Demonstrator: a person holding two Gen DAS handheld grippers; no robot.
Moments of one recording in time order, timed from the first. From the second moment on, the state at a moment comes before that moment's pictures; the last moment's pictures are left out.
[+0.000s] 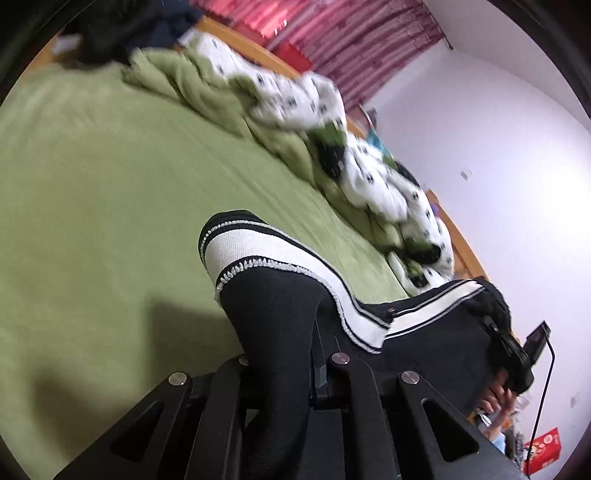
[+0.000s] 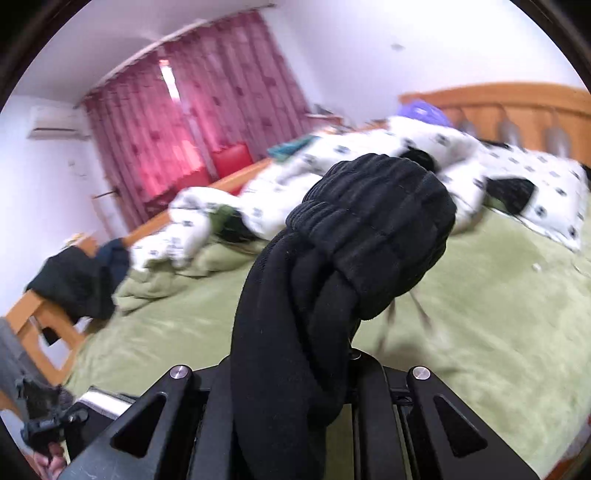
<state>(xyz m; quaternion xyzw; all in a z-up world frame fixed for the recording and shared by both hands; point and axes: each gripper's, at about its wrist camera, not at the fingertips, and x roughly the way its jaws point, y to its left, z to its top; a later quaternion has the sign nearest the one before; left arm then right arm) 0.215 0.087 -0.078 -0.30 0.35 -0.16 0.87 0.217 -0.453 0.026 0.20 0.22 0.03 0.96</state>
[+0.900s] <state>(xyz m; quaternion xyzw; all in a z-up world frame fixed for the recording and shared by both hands) 0.142 0.126 -0.196 -0.11 0.45 0.00 0.89 0.155 -0.333 -0.077 0.07 0.40 0.06 0.91</state>
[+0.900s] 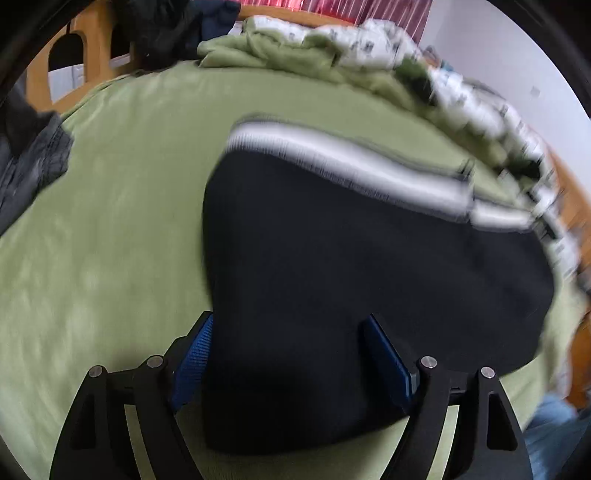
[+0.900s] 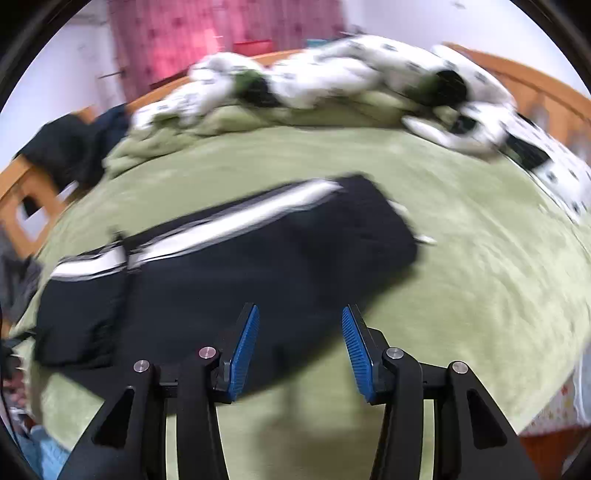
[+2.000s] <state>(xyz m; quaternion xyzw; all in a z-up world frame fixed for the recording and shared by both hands) 0.062 0.182 -0.194 -0.23 0.33 -0.07 0.91 0.239 -0.156 -0.119 0.06 0.41 0.21 0.89</state>
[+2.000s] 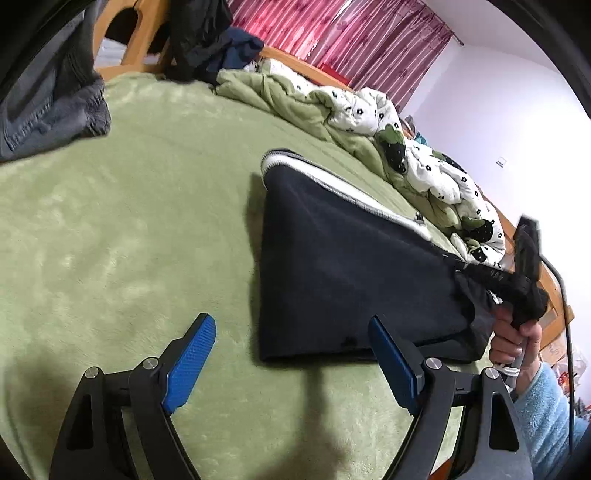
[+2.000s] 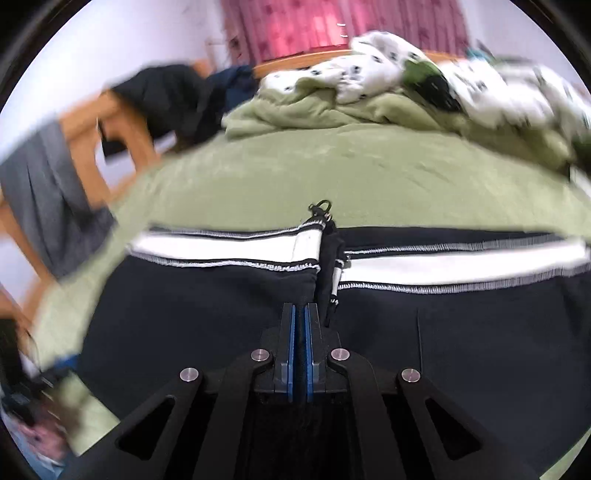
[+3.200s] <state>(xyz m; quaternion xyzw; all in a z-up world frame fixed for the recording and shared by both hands) 0.071 0.171 -0.198 -0.29 0.38 -0.05 0.88 0.119 -0.207 -0.138 0.07 0.41 0.22 0.88</state>
